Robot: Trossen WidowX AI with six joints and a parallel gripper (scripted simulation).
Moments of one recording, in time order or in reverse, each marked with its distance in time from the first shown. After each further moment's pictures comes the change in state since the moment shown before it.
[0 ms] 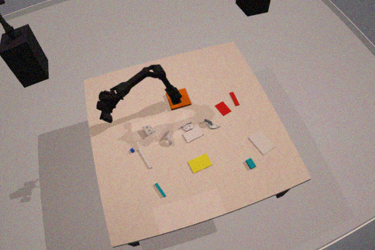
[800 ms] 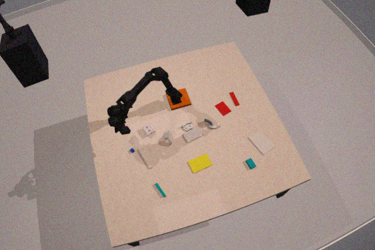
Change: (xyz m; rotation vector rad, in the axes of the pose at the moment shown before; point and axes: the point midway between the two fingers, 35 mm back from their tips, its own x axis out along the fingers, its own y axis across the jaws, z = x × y) arm -0.013 0.088 -0.089 -0.351 0.251 0.116
